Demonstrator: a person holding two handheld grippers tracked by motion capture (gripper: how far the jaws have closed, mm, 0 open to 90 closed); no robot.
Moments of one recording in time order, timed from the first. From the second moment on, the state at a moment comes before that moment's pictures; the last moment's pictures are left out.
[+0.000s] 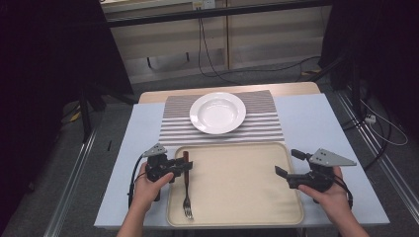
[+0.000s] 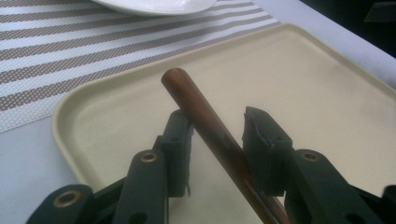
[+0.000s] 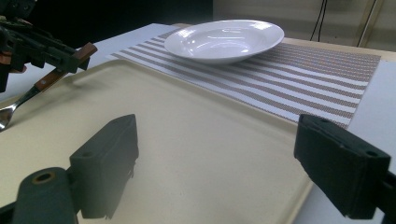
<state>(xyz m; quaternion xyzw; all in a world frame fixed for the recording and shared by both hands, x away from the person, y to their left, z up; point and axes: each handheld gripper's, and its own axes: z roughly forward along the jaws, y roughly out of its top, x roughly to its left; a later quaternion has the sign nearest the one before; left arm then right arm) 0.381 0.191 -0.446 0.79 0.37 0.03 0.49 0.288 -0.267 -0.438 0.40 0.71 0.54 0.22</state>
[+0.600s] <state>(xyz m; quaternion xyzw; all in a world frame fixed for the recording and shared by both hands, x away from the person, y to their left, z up) 0.368 0.211 -0.441 0.78 0.38 0.07 0.48 0.284 -0.270 -0.434 0.40 0.71 0.54 0.23</state>
